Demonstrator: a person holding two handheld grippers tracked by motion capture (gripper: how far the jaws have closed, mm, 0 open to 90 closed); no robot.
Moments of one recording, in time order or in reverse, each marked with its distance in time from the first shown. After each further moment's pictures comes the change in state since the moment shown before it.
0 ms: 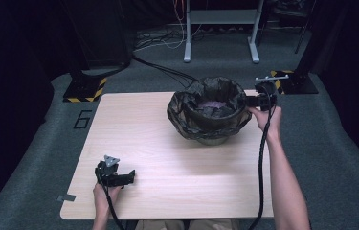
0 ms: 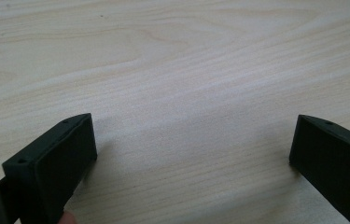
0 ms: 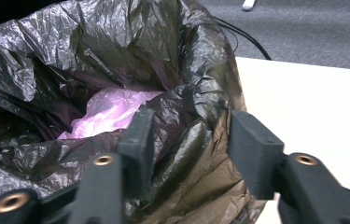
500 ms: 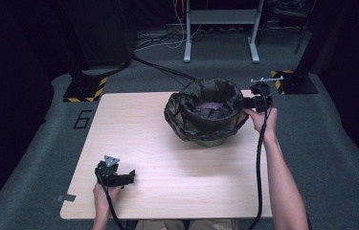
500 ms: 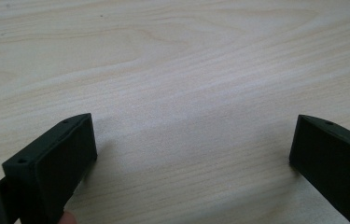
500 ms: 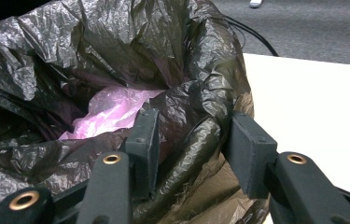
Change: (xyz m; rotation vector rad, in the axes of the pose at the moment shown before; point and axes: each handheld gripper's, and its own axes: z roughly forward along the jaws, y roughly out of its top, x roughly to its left) left arm 0.000 0.000 0.000 0.000 0.000 0.000; right arm 0.011 -0.003 0.005 0.008 0.021 -0.006
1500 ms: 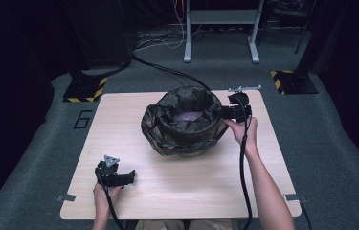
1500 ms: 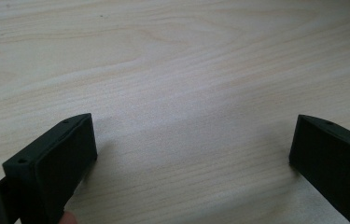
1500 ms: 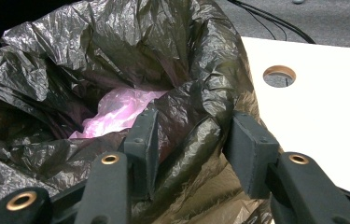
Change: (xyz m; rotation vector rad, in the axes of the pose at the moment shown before) left arm 0.000 0.000 0.000 0.000 0.000 0.000; right arm 0.075 -0.019 0.007 0.010 0.101 -0.030
